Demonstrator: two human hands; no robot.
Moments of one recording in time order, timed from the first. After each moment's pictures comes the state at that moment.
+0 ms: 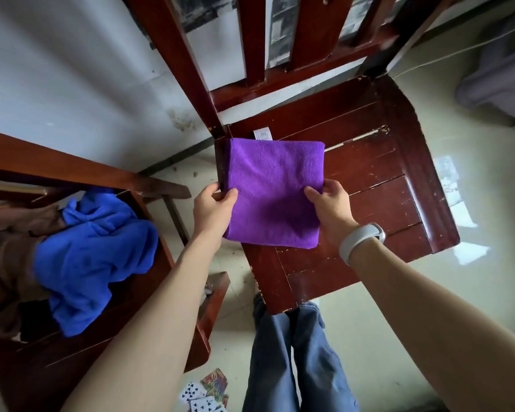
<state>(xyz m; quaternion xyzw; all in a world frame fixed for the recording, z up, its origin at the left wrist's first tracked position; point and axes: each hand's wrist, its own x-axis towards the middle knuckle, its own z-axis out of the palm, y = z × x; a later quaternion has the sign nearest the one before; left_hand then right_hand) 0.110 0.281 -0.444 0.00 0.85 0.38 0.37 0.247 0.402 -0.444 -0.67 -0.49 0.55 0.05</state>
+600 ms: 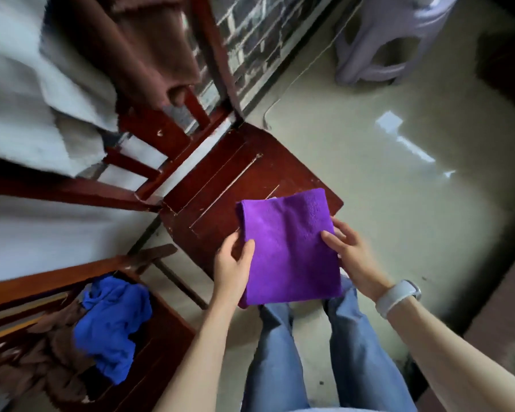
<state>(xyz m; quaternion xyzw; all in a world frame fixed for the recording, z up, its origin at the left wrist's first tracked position) 0.259 0.324 -0.275 0.23 0.79 0.31 0.47 0.454 0.397 -0.278 -0.62 -0.25 0.71 0.21</state>
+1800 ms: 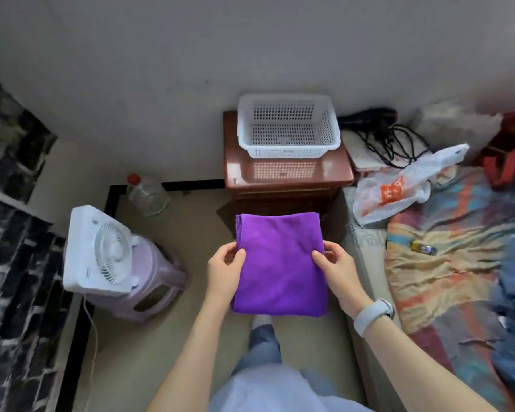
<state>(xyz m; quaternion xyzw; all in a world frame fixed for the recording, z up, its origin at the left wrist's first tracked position) 0.922 0.921 -0.117 0.52 0.59 0.26 0.56 1.093 0.820 -0.110 -0.75 -0.17 0.40 0.50</state>
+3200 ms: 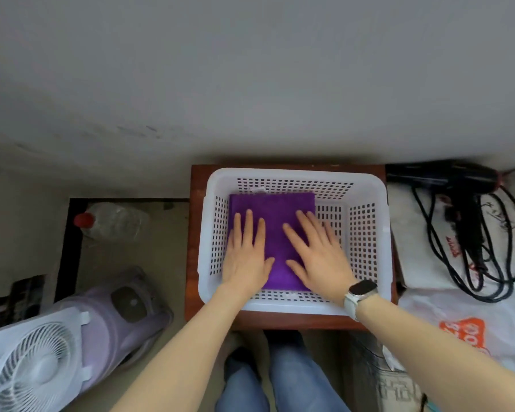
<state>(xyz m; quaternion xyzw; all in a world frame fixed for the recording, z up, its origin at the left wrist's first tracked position) 1.203 1.270 -0.247 0.85 0.46 -0.14 0.21 1.354 1.197 -0.242 -0.71 -0.68 0.17 0.04</state>
